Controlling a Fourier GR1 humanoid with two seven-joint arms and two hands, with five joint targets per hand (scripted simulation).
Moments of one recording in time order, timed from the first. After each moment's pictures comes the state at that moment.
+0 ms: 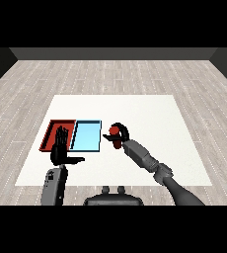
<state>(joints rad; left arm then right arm) 0.01 0.04 0.08 -1.62 0.15 -0.12 -0.47 -0.90 0.00 0.80 -0.39 -1.02 -0.45 -0.55</state>
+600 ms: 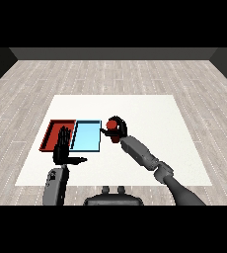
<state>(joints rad) 0.01 0.04 0.05 -1.61 0.12 -0.11 -0.47 -0.92 -0.01 0.70 -0.53 -0.92 -0.54 -0.61</state>
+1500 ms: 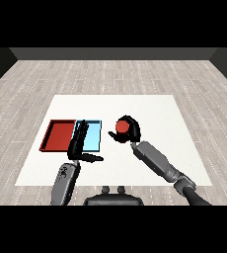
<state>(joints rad) -0.09 0.00 -0.18 -1.72 0.03 0.01 -0.21 -0.65 -0.26 0.66 -1.23 -0.70 -0.68 -0.50</state>
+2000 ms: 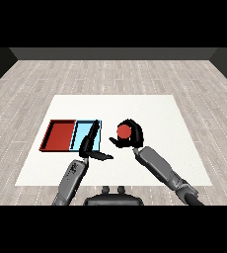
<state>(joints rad) -0.17 0.00 -0.31 -1.59 0.02 0.13 -0.17 -0.53 -0.26 0.62 -1.43 -0.55 -0.67 -0.45</state>
